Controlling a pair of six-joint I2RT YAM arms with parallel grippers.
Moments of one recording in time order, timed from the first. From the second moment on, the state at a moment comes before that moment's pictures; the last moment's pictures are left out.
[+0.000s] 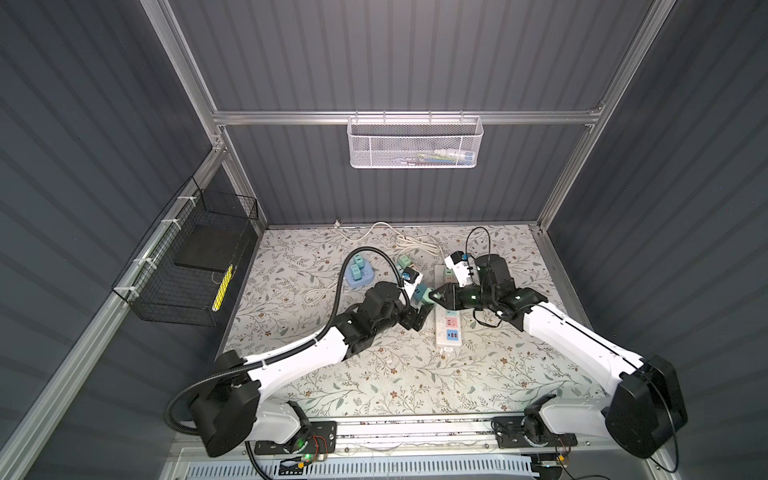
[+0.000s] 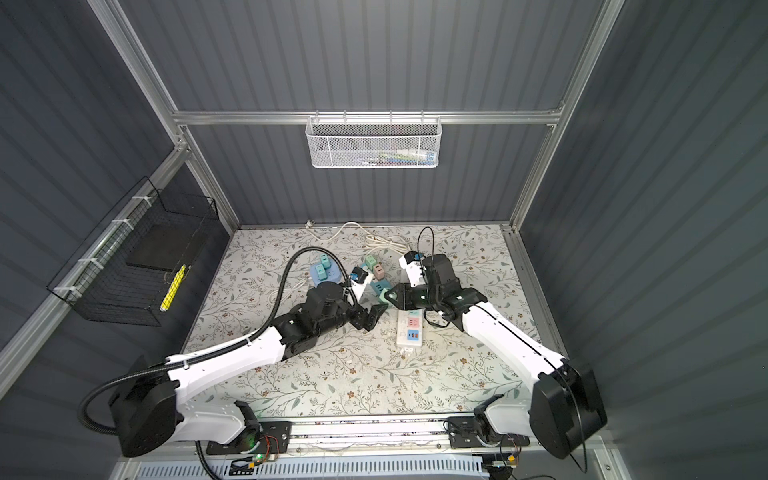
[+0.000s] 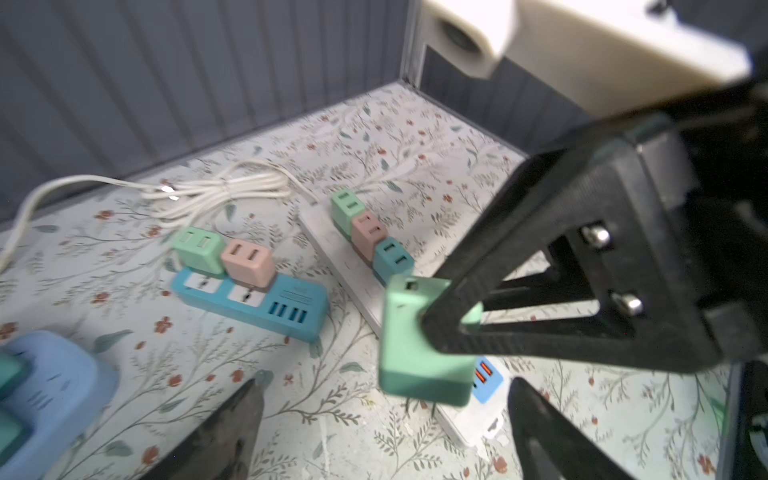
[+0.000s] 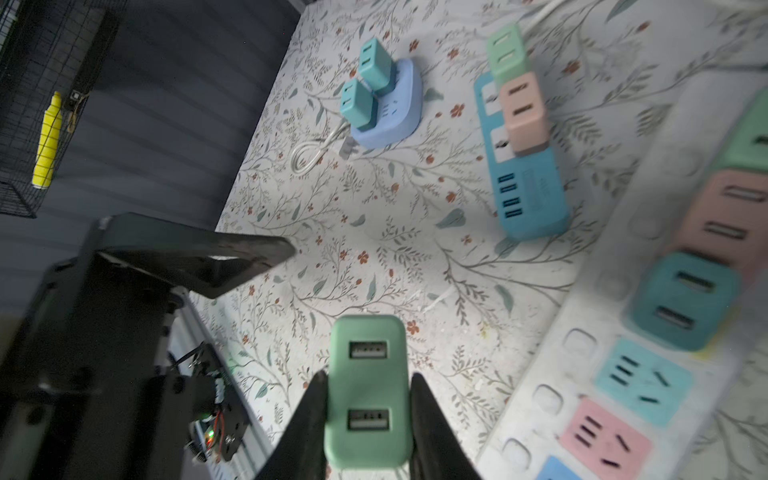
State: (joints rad) left arm -0.88 1.29 0.85 0.08 -0.10 -0.14; right arm 0.49 1.26 0.92 -0.30 -0.41 0.42
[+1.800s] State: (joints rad) left arm -0.79 0.91 0.55 -0.20 -0.68 -0.71; right arm 0.64 1.38 0.64 -0.01 0.37 0.58
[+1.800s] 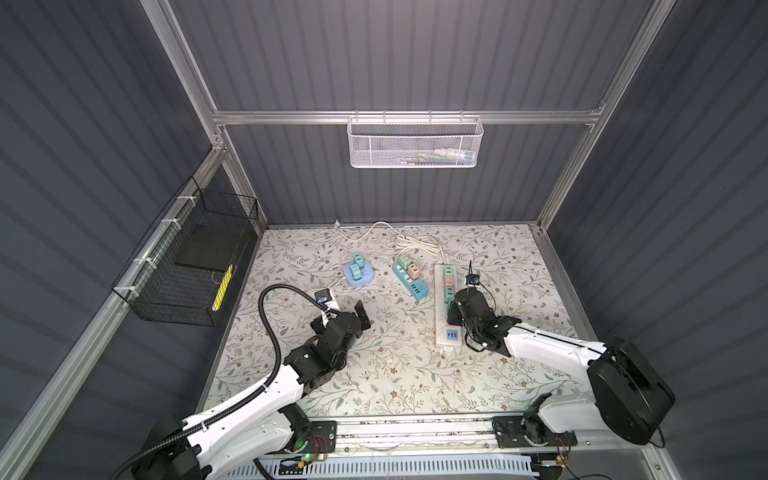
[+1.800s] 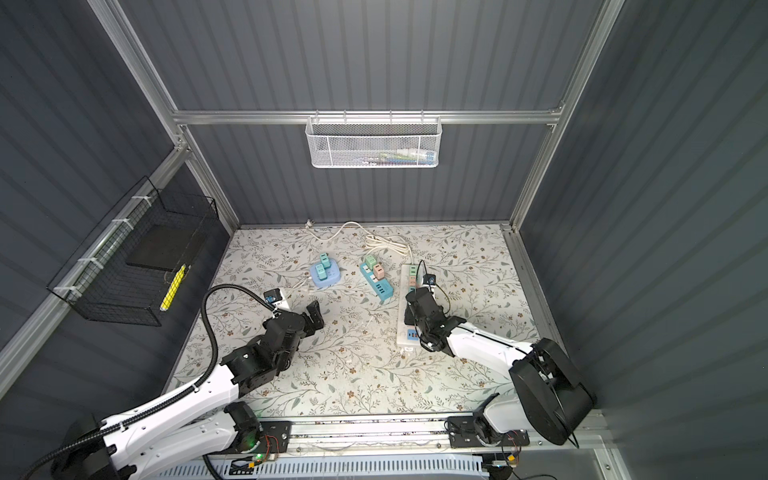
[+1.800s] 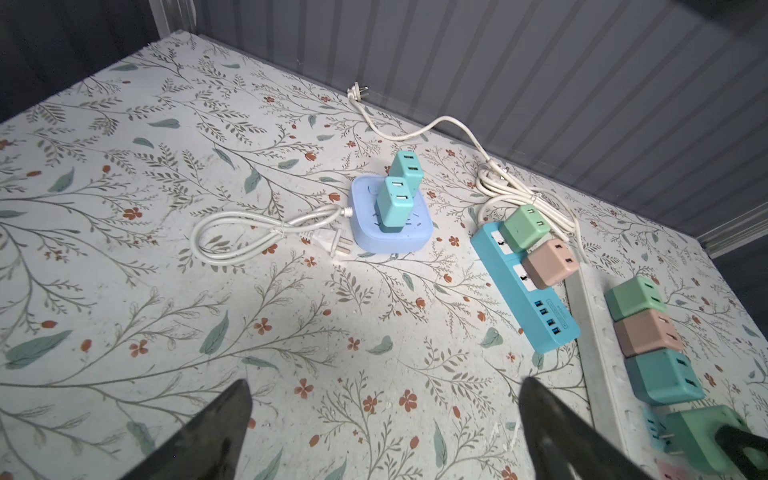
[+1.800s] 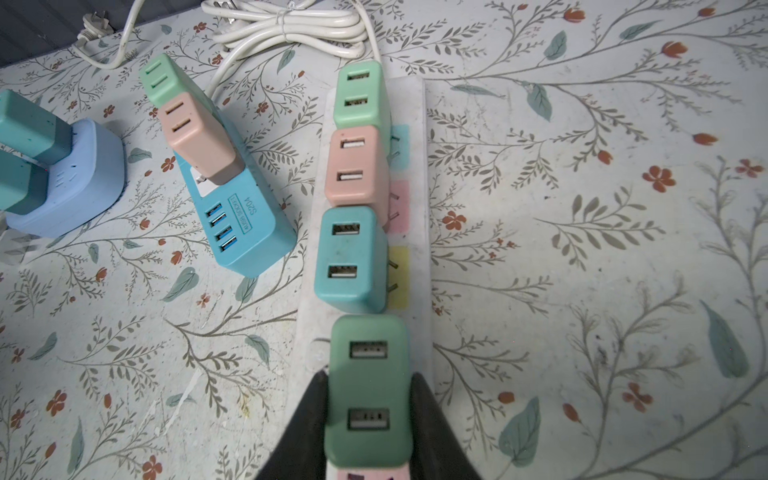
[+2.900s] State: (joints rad) left arm -0.72 0.96 0.64 -0.30 -0.65 -0.72; right arm 0.70 1.41 0.64 0.02 0.48 0.66
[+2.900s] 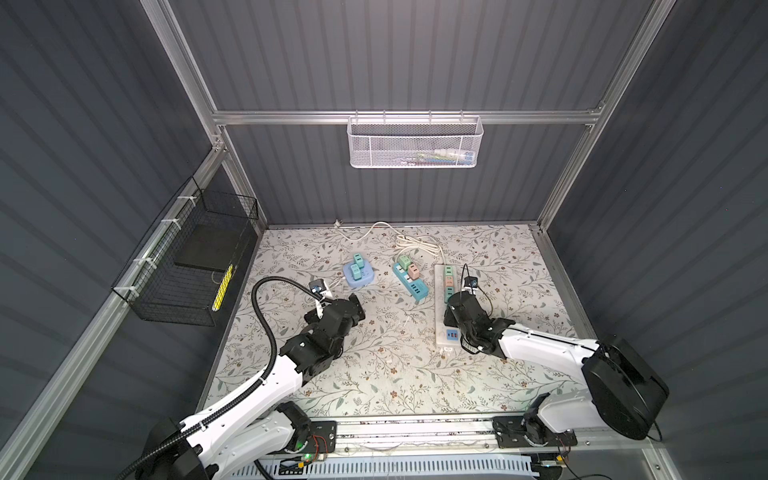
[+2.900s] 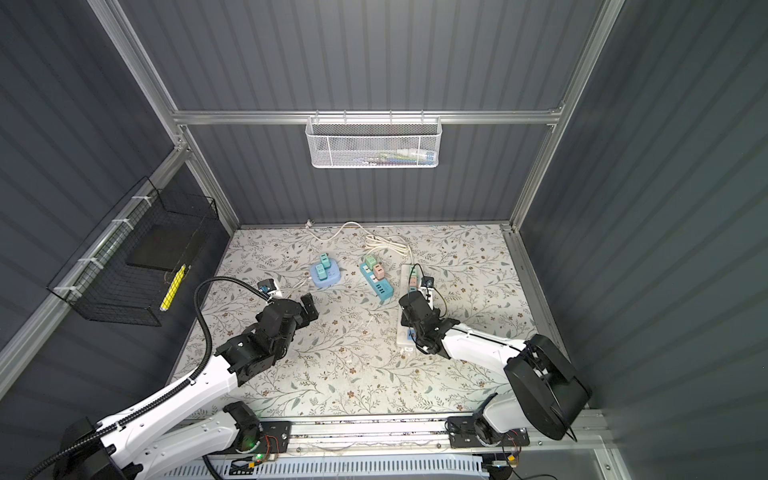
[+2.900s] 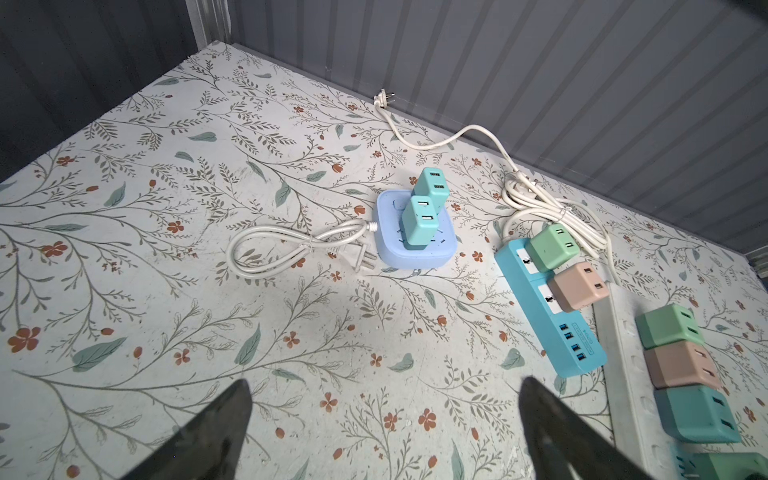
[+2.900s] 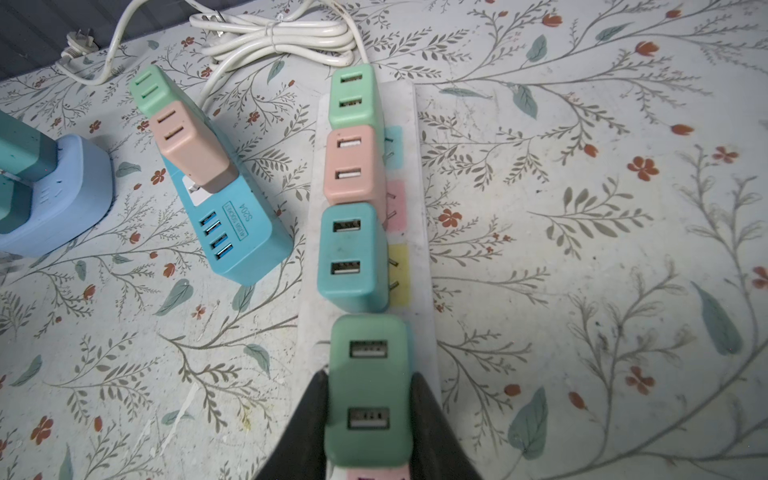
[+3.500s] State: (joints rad) left arm -0.72 0.96 0.61 -0.29 -0.64 -0.73; right arm 0.71 1.37 0.65 0.00 0.53 0.67
